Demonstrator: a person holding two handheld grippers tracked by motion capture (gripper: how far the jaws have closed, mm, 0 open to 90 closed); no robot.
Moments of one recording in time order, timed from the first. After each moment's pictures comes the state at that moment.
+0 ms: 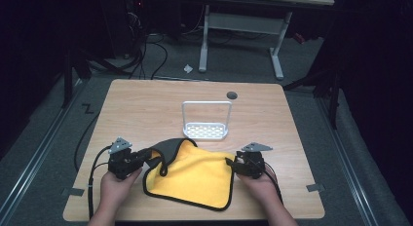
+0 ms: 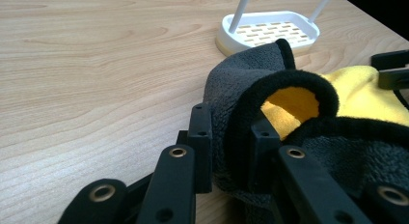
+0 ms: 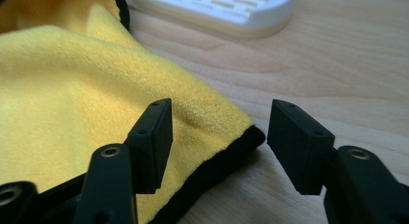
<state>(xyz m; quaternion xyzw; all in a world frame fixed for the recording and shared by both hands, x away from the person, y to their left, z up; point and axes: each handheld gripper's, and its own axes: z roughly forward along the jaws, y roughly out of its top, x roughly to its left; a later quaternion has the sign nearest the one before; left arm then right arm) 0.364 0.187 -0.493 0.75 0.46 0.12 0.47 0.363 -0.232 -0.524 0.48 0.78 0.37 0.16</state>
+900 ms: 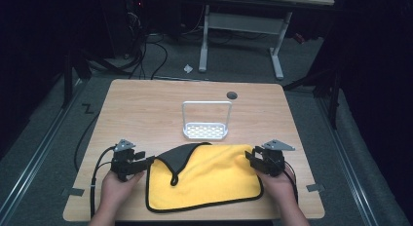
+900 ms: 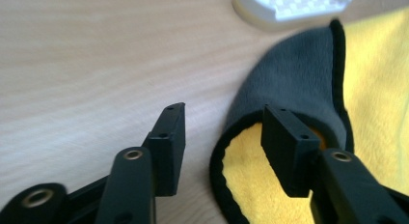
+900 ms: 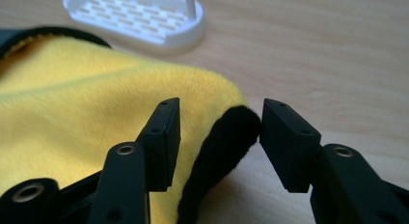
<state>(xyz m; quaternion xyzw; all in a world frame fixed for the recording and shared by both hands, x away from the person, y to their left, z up) 0.366 0.185 -0.499 0.76 0.48 0.11 0.42 0.348 -0.279 -0.493 0.50 0.74 0.38 0.23</state>
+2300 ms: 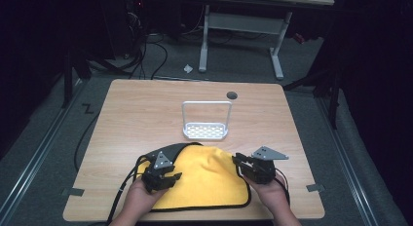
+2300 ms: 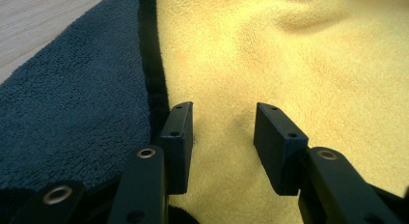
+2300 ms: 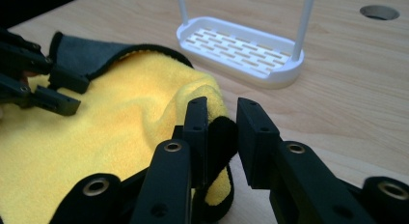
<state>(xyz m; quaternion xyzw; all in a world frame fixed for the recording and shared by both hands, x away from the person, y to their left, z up) 0.343 0.099 -0.527 0.85 0.35 0.10 0.38 0.321 -0.245 -0.477 0.43 0.76 0.46 0.19</state>
